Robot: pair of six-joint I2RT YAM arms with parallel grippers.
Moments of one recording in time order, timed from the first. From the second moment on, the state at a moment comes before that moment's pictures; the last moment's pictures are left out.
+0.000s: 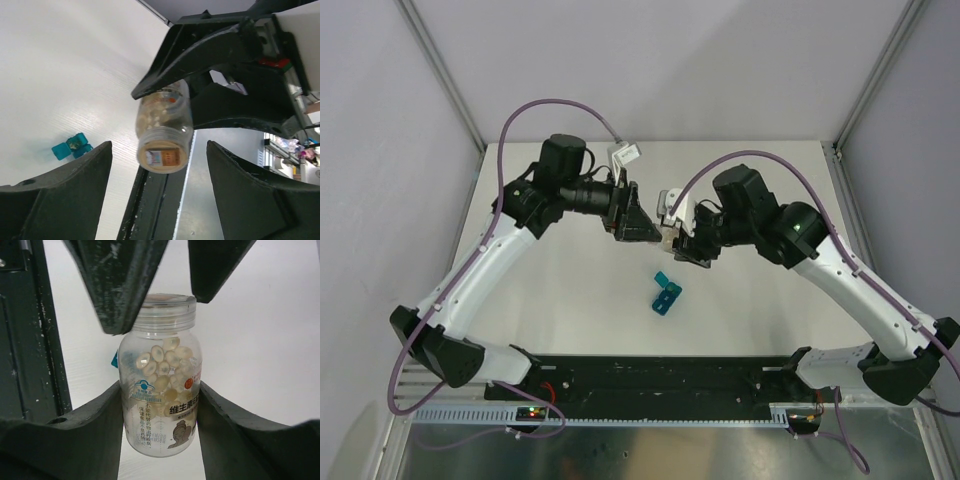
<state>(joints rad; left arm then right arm) -0.54 1.38 1.54 -0.71 0.88 -0.16 0.79 1.28 1.53 -0.91 -0.35 -0.55</state>
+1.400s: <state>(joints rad) -0.61 1.32 1.41 -0.64 0.96 0.02 0.67 1.33 1.52 -1.02 -0.68 -0.52</state>
